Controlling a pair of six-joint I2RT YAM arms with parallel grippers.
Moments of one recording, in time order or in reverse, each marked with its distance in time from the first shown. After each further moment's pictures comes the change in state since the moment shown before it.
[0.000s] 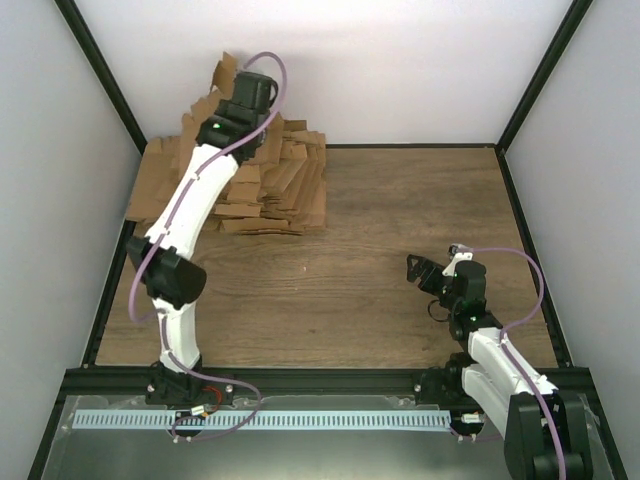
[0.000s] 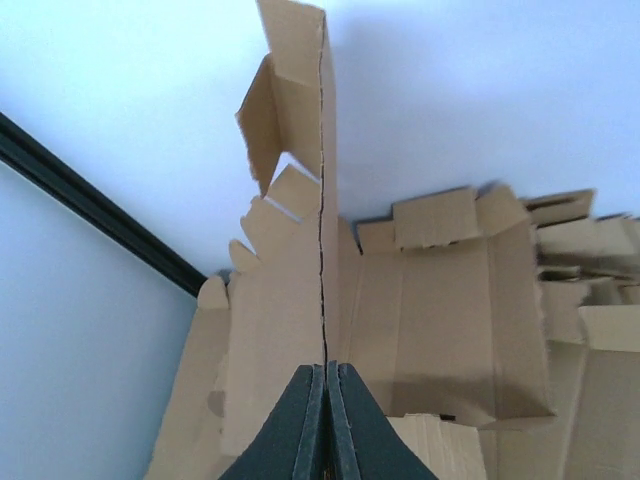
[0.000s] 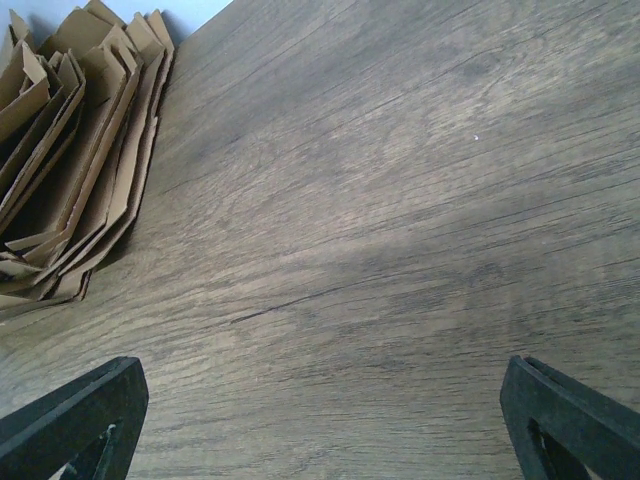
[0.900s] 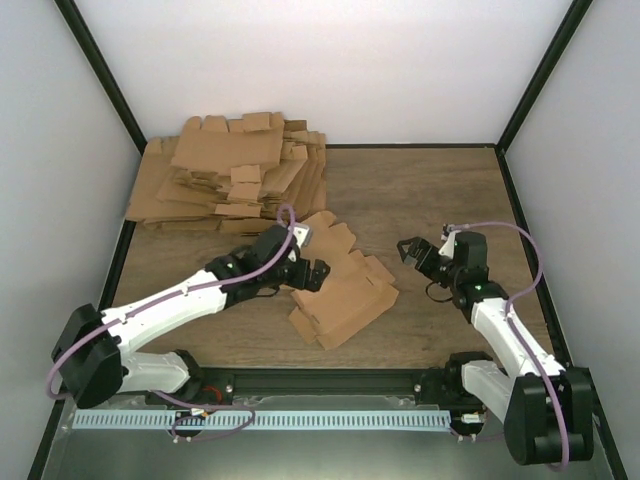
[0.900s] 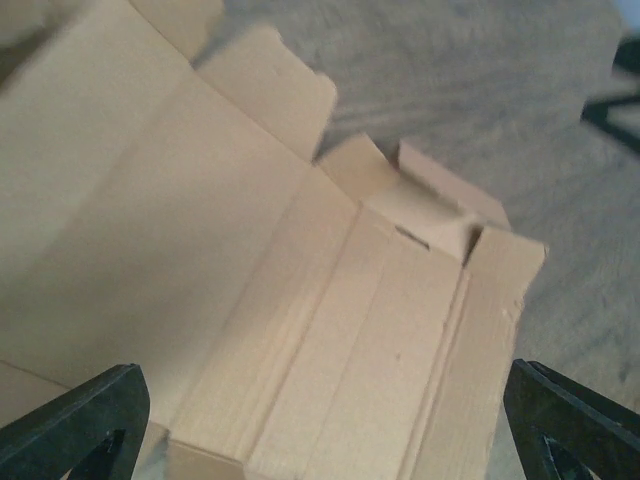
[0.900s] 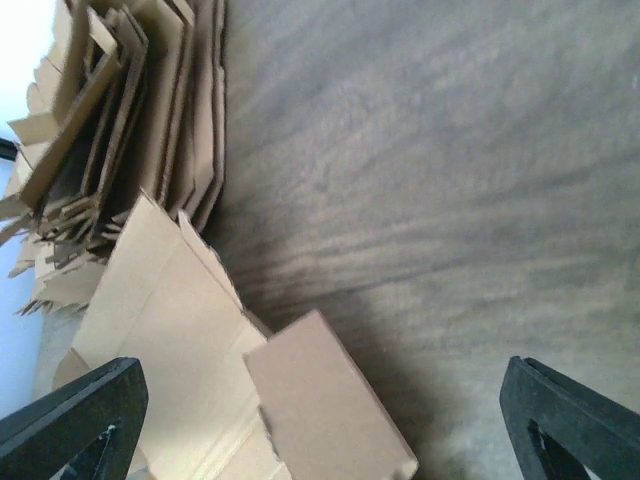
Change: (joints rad) left arm -0.455 -0.732 -1.384 0.464 0.699 -0.521; right arm 0.000 0.110 0.290 -0.286 -0.178 0.084
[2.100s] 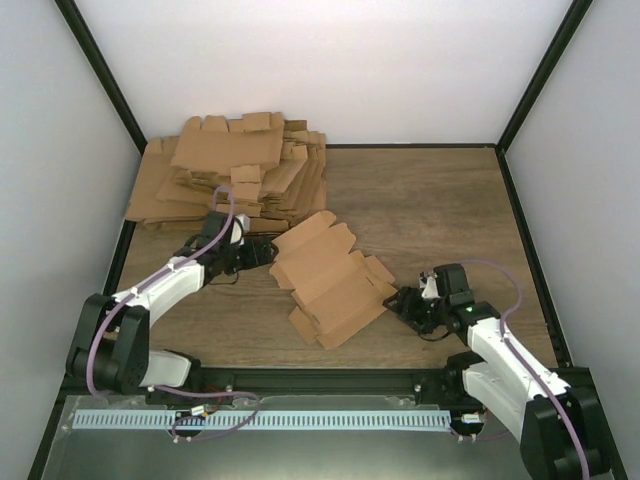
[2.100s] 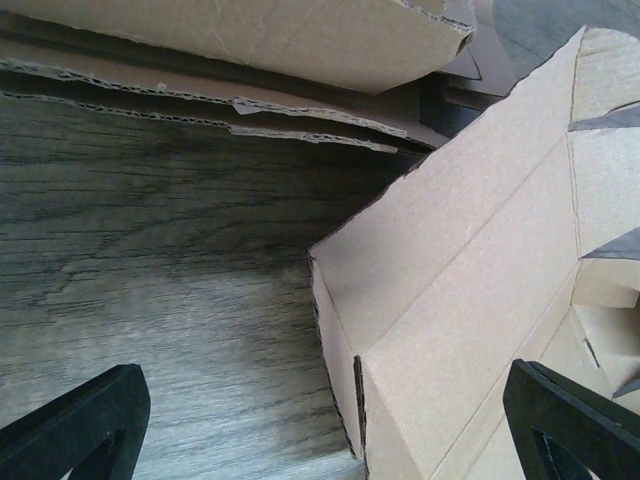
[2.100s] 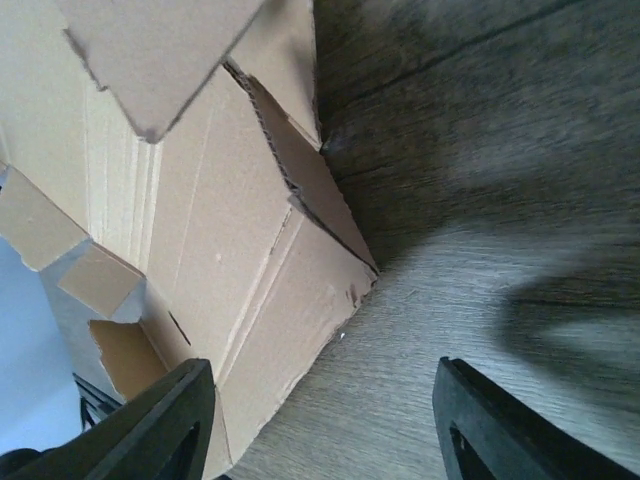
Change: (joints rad) left arm 0.560 0.065 -0.172 0.125 0.302 -0.073; right arm 0.158 -0.112 -0.144 -0.369 -0.167 0.160
